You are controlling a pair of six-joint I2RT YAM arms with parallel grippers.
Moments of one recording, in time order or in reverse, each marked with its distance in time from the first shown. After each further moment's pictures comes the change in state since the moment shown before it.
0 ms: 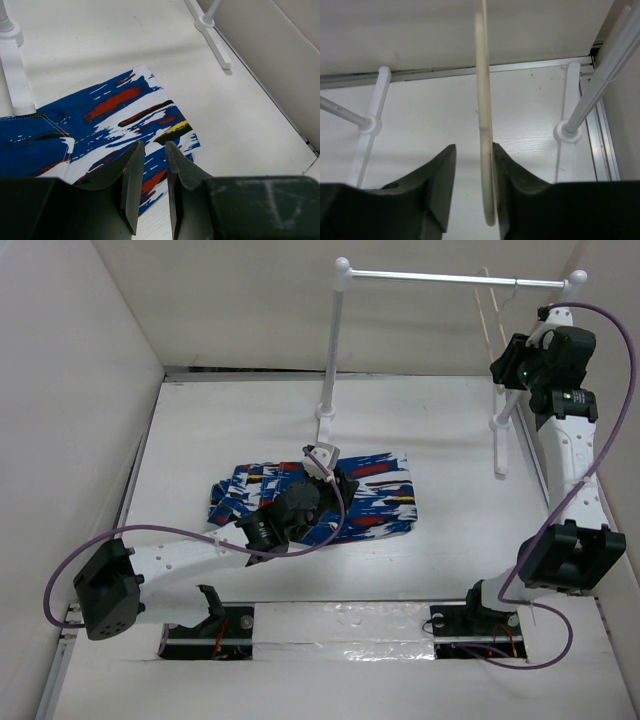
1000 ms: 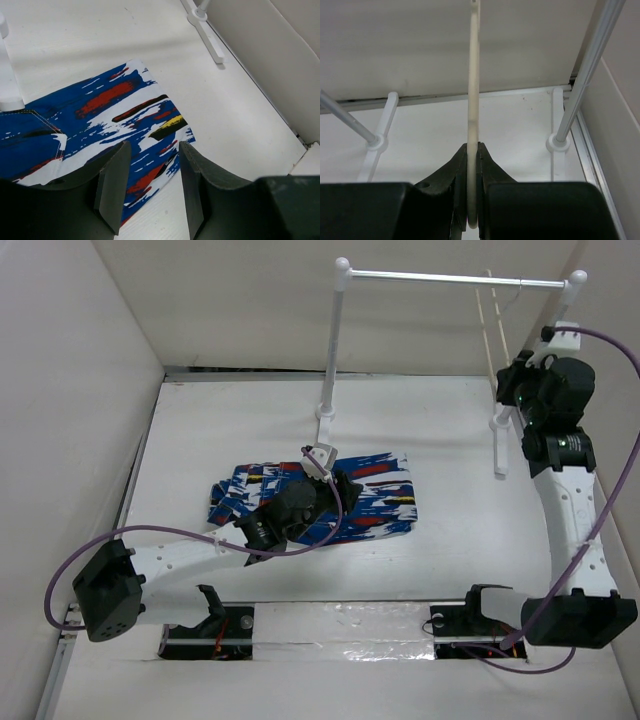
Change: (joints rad) left arm 0.029 -0.003 -0.027 0.020 0.071 -0.029; right arm 0.118 -0.296 -0.237 0.156 0.200 0.006
